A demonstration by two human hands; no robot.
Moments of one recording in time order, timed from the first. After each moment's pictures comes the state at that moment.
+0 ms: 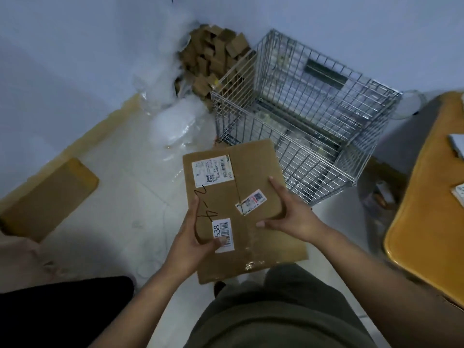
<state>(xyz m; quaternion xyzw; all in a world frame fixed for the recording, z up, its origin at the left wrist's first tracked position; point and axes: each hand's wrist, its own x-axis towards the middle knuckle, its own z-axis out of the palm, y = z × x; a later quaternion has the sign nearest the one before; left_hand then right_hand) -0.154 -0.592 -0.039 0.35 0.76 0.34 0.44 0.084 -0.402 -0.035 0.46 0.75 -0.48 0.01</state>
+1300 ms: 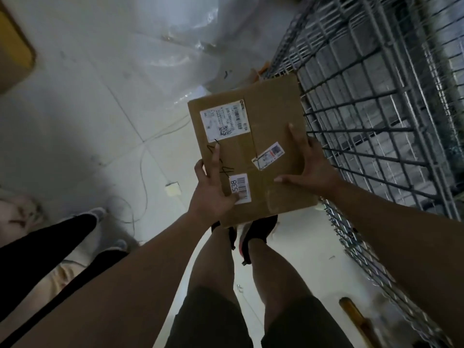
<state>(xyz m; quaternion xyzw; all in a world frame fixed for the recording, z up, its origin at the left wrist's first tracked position) -0.311 -0.251 -0.488 0.18 0.84 0.21 0.46 -0.173 -0.008 -0.483 0.36 0.78 -0.47 0.22</state>
